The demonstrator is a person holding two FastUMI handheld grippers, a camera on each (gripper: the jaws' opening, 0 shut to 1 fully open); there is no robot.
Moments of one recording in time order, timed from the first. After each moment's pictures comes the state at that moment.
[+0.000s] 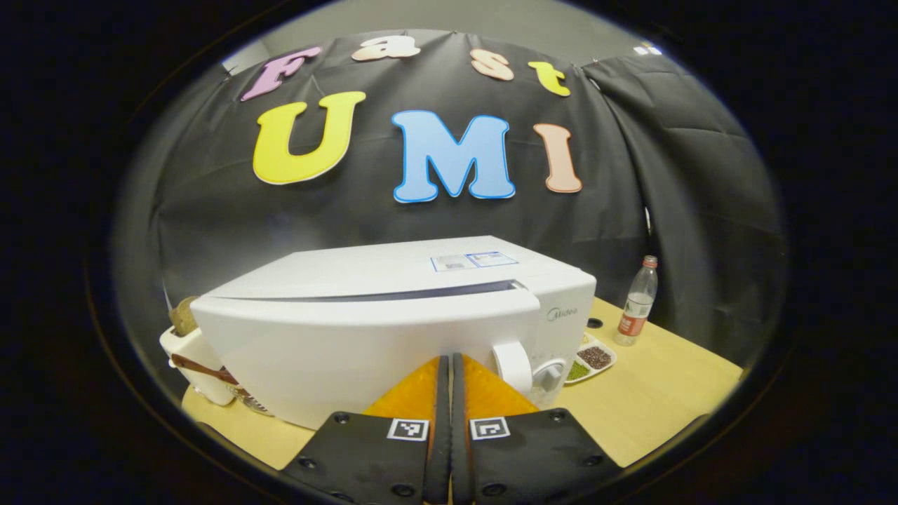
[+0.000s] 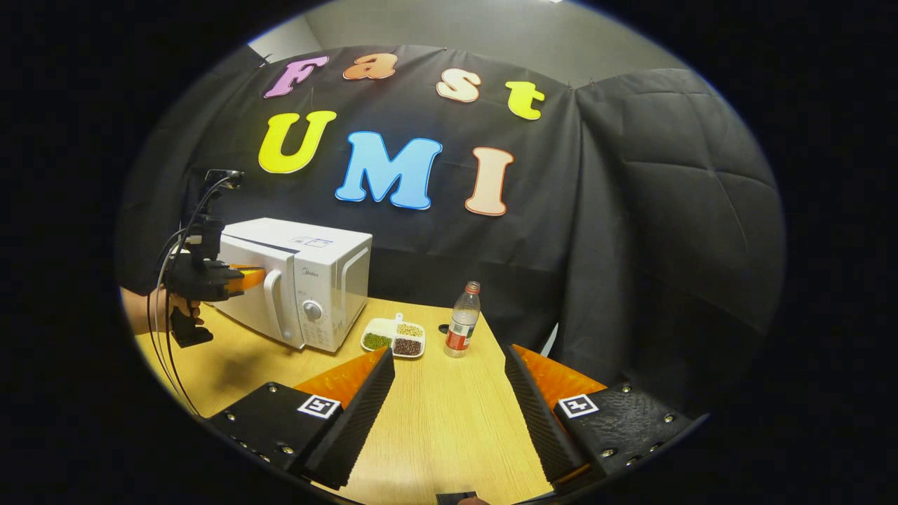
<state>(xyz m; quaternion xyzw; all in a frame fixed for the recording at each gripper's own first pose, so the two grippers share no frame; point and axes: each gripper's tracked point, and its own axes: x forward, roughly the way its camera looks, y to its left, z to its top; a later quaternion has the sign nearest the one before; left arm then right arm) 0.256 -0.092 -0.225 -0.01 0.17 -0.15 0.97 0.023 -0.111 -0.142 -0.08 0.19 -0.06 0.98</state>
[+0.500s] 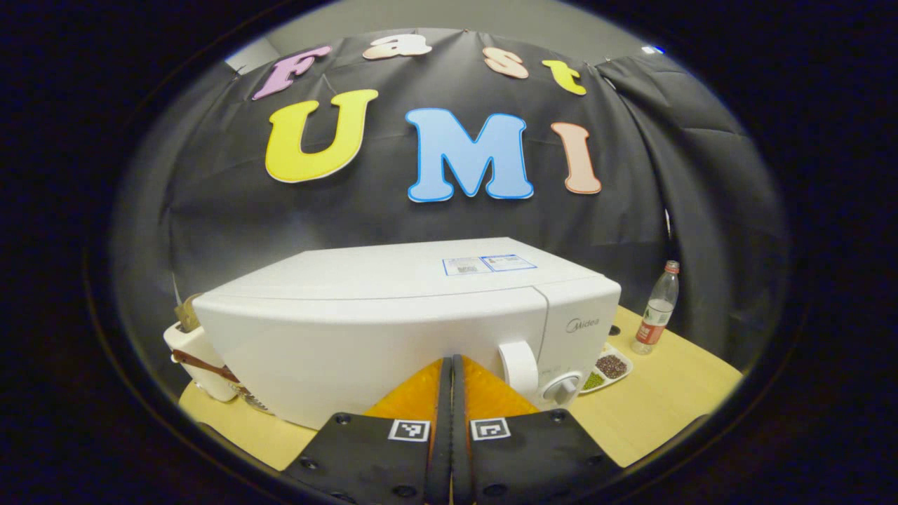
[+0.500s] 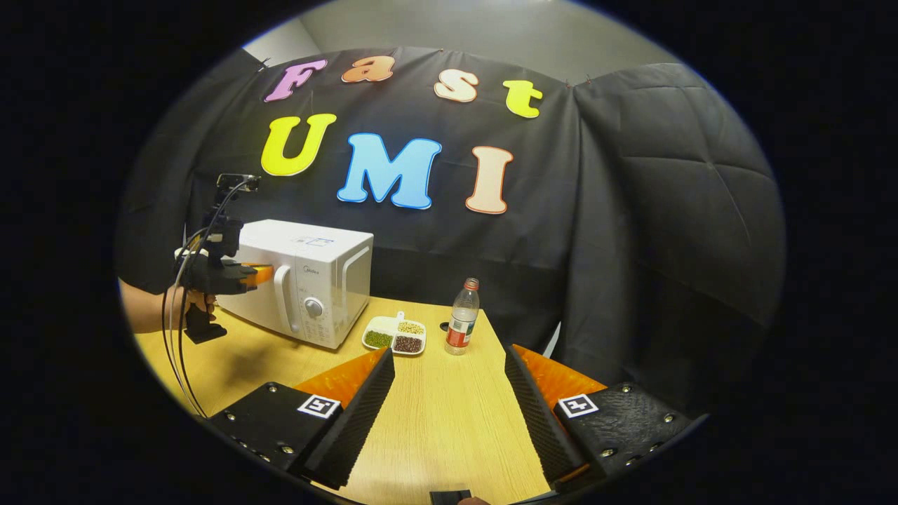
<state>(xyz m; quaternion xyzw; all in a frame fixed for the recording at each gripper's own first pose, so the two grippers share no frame) 0.269 -0.091 -0.228 -0.01 0.18 -0.11 0.98 0.019 -0.119 -0.142 -0.06 0.18 -0.04 0.98</state>
